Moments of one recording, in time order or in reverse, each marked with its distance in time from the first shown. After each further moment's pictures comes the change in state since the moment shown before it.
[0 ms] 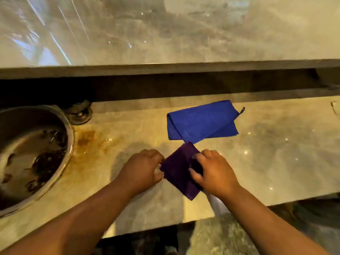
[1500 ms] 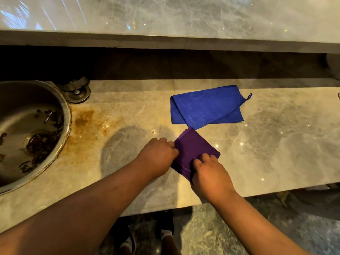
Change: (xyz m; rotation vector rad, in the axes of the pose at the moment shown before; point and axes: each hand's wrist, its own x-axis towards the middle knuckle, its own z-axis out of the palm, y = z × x) left_hand 0.018 0.029 0.024 0.347 -0.131 0.197; right_hand -0.036 -0.028 0.048 -0.153 -0.088 0.029
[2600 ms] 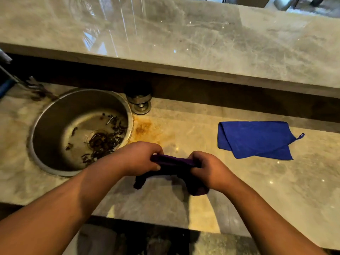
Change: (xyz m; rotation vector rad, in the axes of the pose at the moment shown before) left_hand -0.153 -0.125 -0.080 -0.650 -0.161 -0.534; right_hand 0.083 -0.119 -0.096 0.655 -0.331 -0.118
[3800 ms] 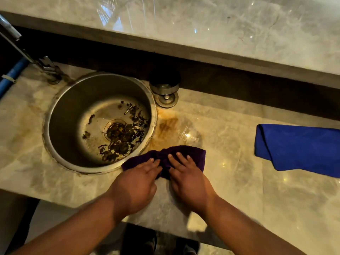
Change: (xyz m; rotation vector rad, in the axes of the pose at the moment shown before) left_hand -0.005 -0.124 0.091 0.197 0.214 0.115; right_hand 0.078 -0.024 0.139 -0.521 0.014 -0.521
